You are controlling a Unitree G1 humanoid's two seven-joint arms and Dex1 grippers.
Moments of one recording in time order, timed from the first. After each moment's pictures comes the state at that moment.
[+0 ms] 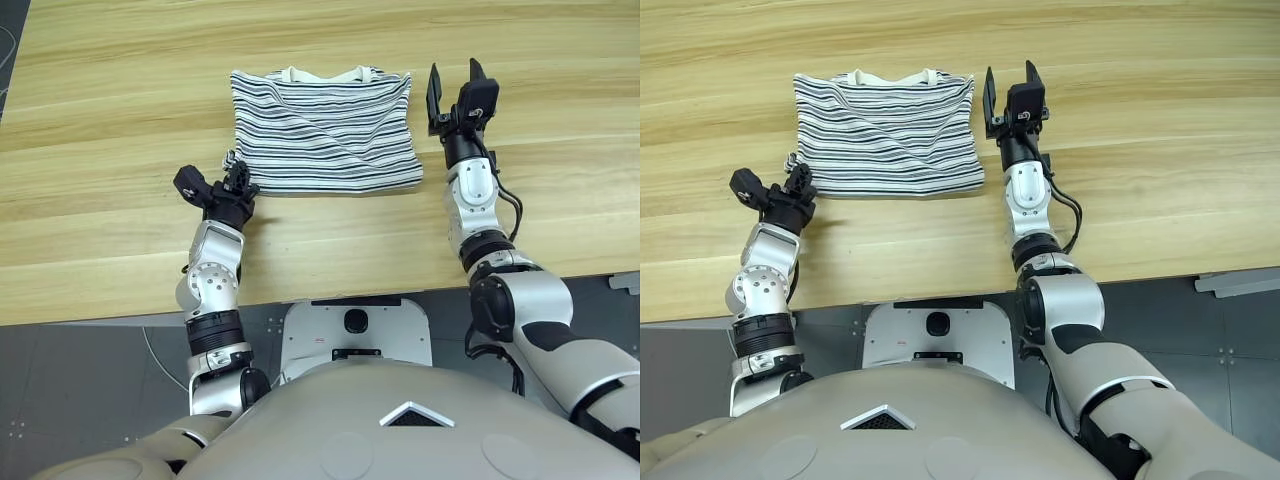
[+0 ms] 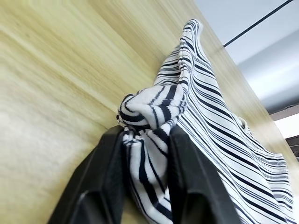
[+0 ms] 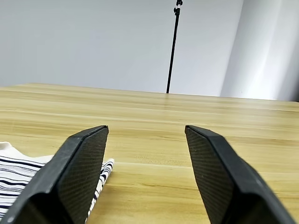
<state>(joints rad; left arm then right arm) -0.03 0.04 0.34 0.13 -0.72 0.40 -0.01 -0.61 -0.02 -0.10 1.20 -0.04 -0.80 0.04</state>
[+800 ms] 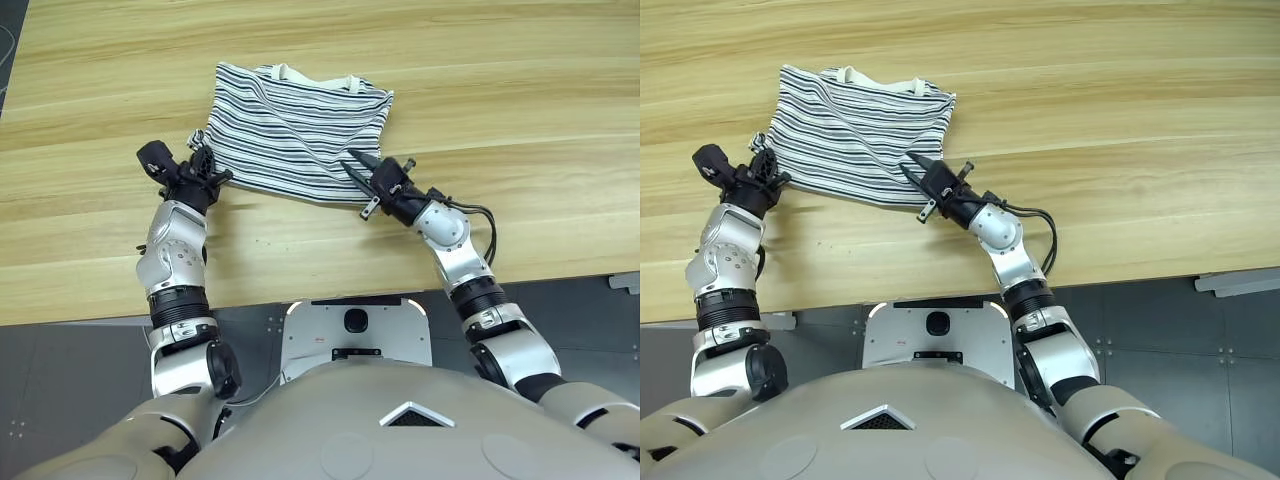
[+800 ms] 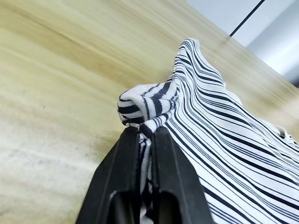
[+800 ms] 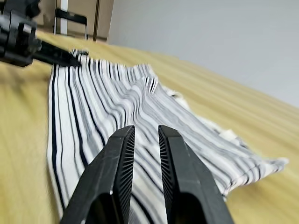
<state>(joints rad) -0.17 0.23 0.37 0.34 -0.54 0.34 -0.19 -0.26 -0.05 0.27 0.62 -0.16 -0.47 0.48</state>
